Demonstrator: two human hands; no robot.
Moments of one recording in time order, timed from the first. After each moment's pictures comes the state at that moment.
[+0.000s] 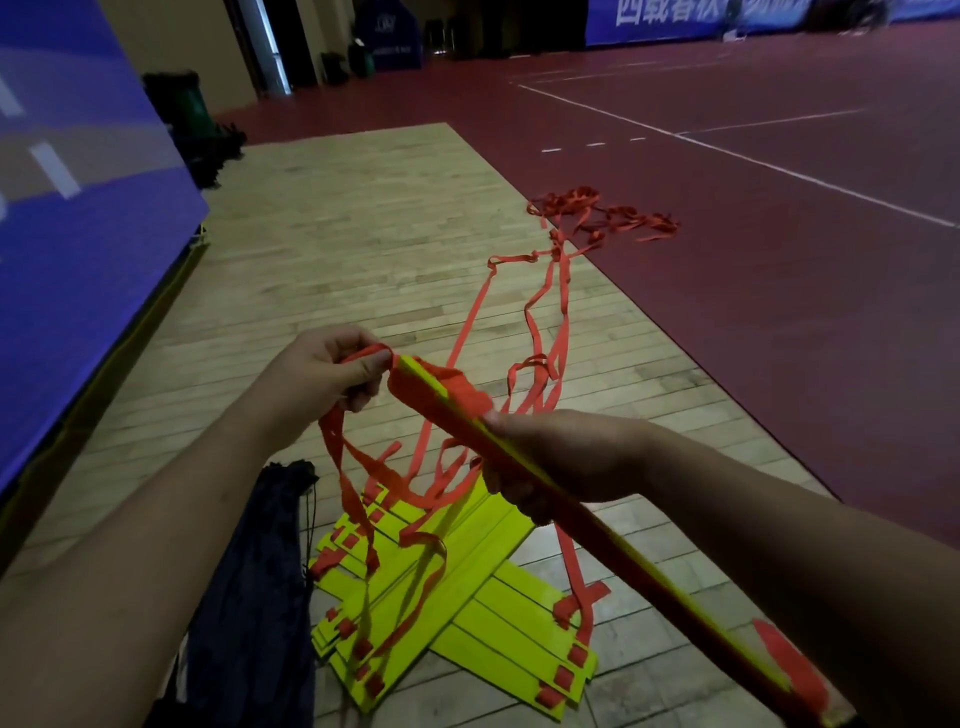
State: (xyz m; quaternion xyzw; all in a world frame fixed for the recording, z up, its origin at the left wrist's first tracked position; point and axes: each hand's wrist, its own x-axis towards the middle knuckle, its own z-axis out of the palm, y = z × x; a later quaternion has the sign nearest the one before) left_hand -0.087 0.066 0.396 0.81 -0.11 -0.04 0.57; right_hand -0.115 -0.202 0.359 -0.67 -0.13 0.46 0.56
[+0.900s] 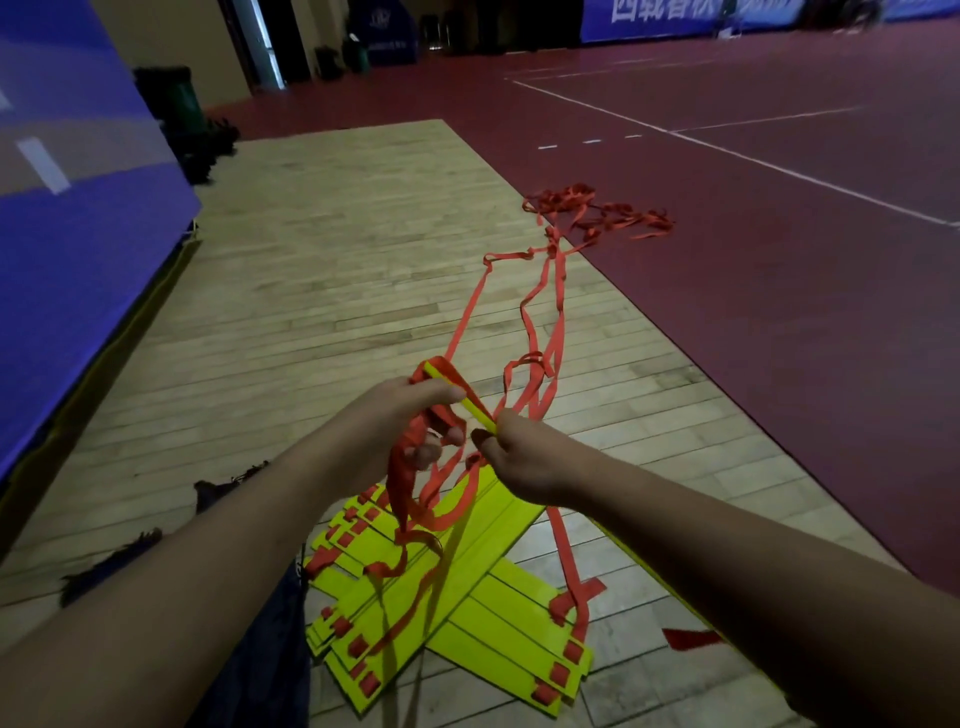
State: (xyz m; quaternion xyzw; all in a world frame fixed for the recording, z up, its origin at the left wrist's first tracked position) left_hand -0.113 0.002 0.380 0.73 0.01 -0.21 0.65; right_hand -0.122 -0.169 0.343 -0.92 -0.11 0.17 0.33
